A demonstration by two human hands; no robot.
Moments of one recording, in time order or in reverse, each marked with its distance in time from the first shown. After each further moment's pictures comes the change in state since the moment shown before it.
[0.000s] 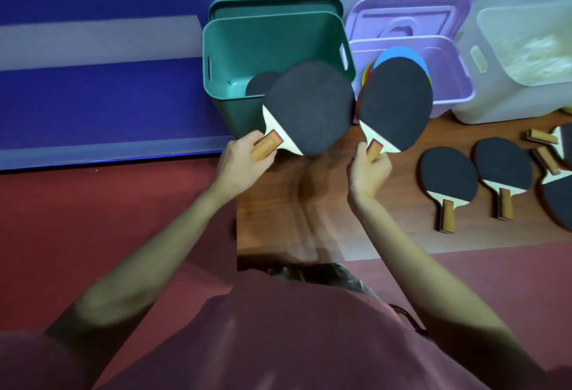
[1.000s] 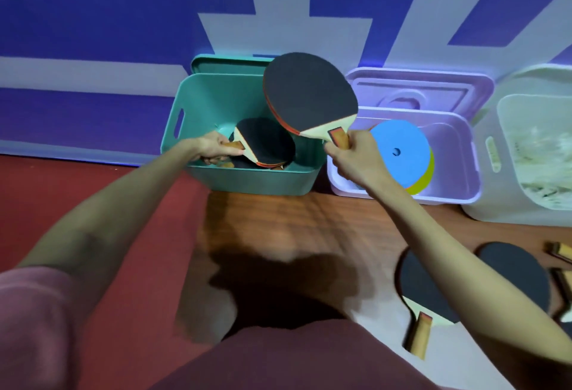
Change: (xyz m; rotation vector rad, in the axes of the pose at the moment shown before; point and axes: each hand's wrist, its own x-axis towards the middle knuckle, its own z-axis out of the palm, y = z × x) left_hand 0.223 -0.028 0.020 0.018 -0.564 -0.675; right_hand 0.182 -0.137 0.055 -0.491 -0.867 -0.431
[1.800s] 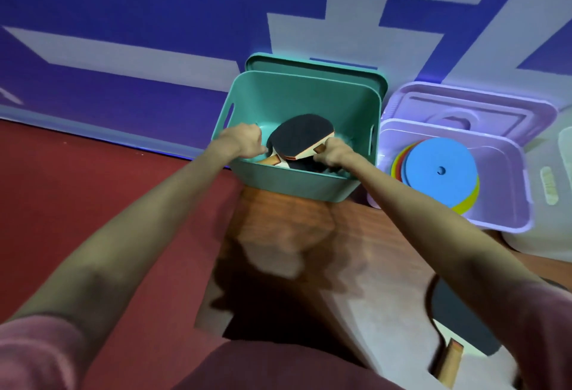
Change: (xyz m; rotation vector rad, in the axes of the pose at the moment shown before) left_hand -0.047 0.004 -0.012 0.524 0.315 -0.002; right_hand 0.077 -0.023 0.114 -0.518 -0.435 0.046
